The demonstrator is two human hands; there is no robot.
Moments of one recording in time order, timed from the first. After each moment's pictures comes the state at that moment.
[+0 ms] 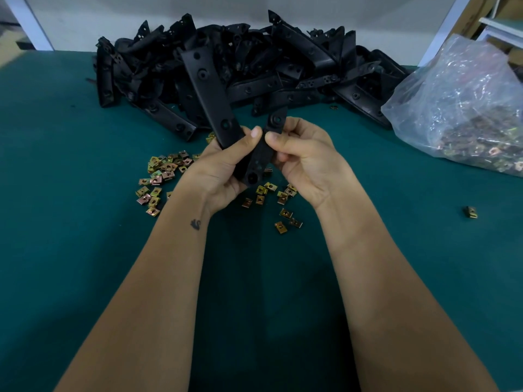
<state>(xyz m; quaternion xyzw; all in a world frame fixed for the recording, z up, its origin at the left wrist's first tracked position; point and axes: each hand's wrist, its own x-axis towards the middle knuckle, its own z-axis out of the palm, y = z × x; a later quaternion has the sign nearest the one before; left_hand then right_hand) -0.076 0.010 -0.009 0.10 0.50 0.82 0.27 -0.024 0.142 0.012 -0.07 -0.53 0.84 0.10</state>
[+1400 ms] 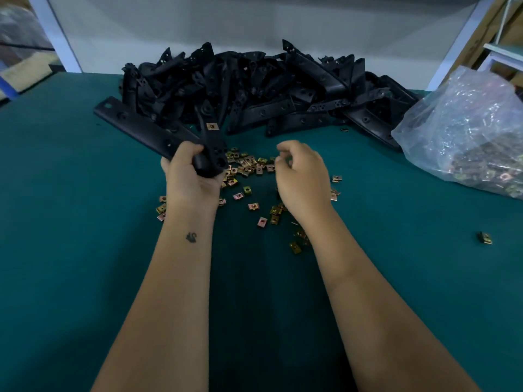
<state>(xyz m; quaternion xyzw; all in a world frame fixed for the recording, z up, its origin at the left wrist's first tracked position) -0.104 -0.015 -0.010 -0.10 0.26 0.96 0.05 -0.046 0.126 -0.007 -0.13 -0.90 0.35 0.24</state>
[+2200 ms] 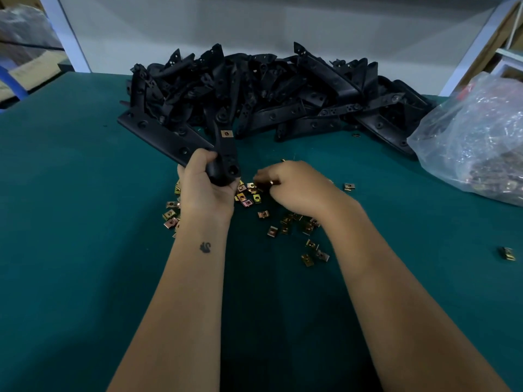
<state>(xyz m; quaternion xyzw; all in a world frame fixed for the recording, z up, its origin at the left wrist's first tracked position) -0.105 -0.009 -0.013 -0.11 0.24 0.96 0.06 -0.077 0.133 0.003 0.01 -0.98 0.21 -0.06</state>
